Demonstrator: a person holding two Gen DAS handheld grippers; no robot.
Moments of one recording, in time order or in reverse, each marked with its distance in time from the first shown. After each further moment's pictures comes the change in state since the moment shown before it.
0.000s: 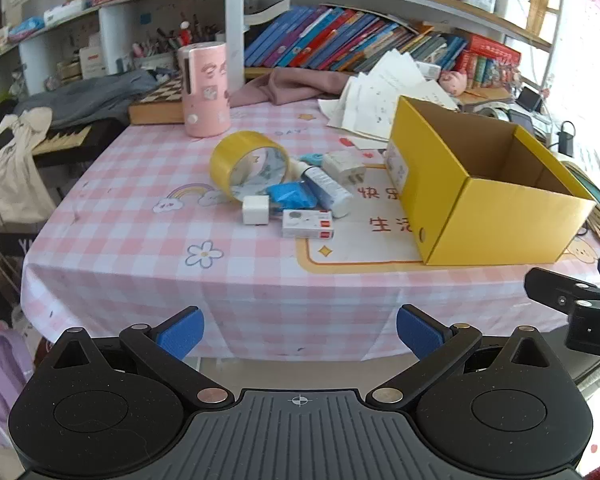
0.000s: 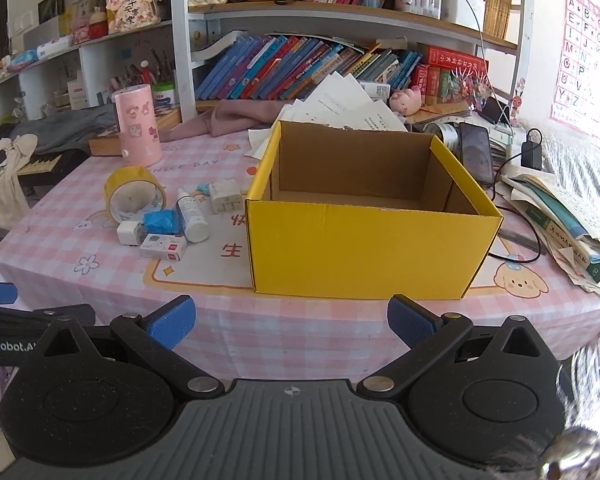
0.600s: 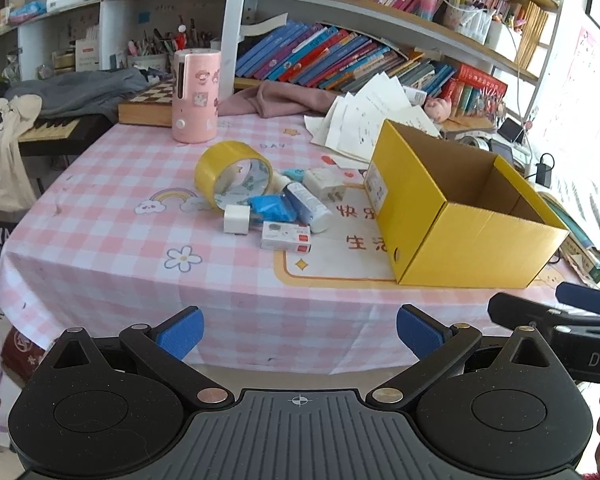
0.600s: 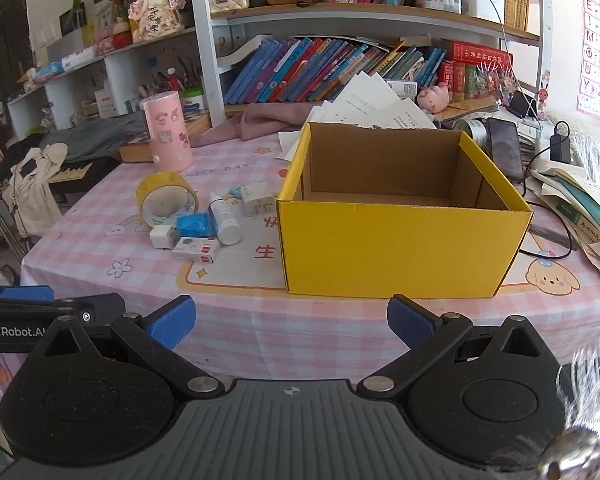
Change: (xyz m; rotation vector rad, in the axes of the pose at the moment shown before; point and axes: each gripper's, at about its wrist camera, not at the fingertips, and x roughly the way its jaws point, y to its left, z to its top) left arm -0.004 0.004 -0.002 -0.064 -0.045 -0.092; right arm -0.004 -0.001 0.000 0.017 -0.010 0.108
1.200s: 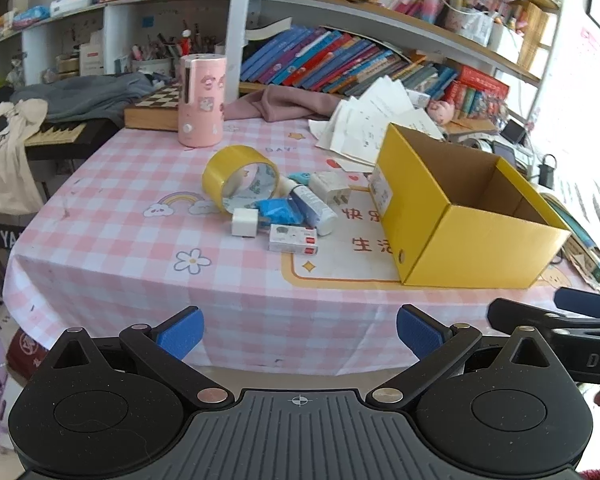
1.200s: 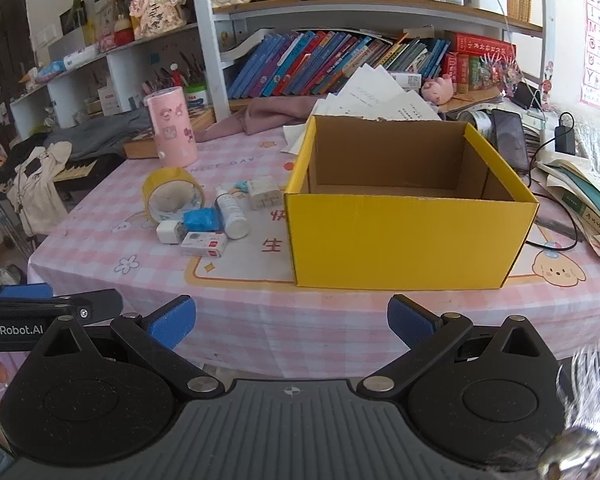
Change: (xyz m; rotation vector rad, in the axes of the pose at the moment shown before) left arm -0.010 0.002 -0.001 0.014 -0.024 0.009; right arm 0.001 0.004 -0.001 0.006 0.033 0.019
